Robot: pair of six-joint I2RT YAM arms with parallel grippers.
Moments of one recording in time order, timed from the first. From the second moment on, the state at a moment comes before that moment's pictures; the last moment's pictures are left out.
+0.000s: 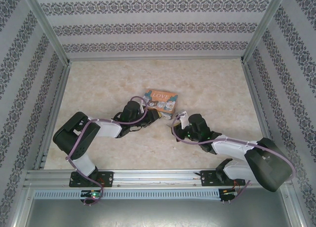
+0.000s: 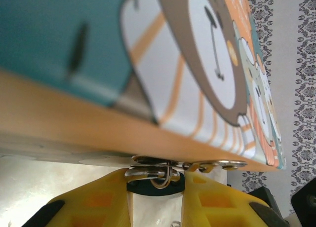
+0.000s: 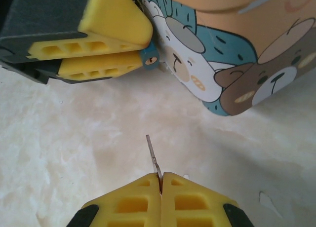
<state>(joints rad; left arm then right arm) -0.59 1.69 0.64 0.55 0.40 -1.13 0.63 1.25 0.31 0.34 -0.27 0.29</state>
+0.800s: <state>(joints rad) -0.59 1.68 0.73 0.42 0.42 -1.13 0.65 1.34 0.33 0.51 -0.20 0.18</state>
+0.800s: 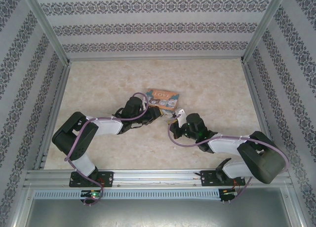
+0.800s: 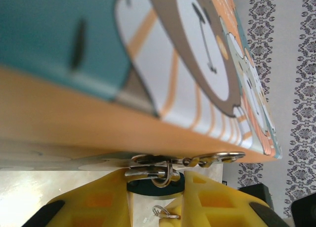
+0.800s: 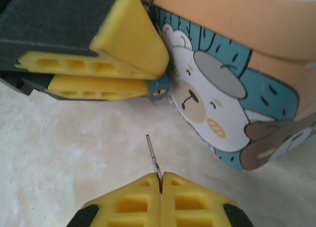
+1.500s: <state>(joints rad) -0.59 1.68 0.73 0.41 0.42 -1.13 0.66 1.38 0.38 0.54 -0.16 0.16</state>
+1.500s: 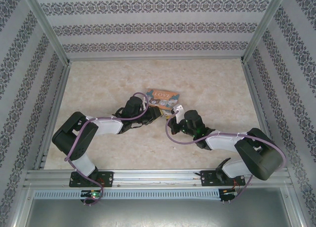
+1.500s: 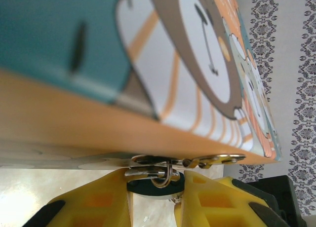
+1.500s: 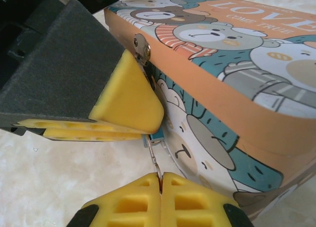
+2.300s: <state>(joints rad) -0.59 1.68 0.73 0.39 0.42 -1.13 0.67 1.42 0.38 0.52 -0.15 0.15</state>
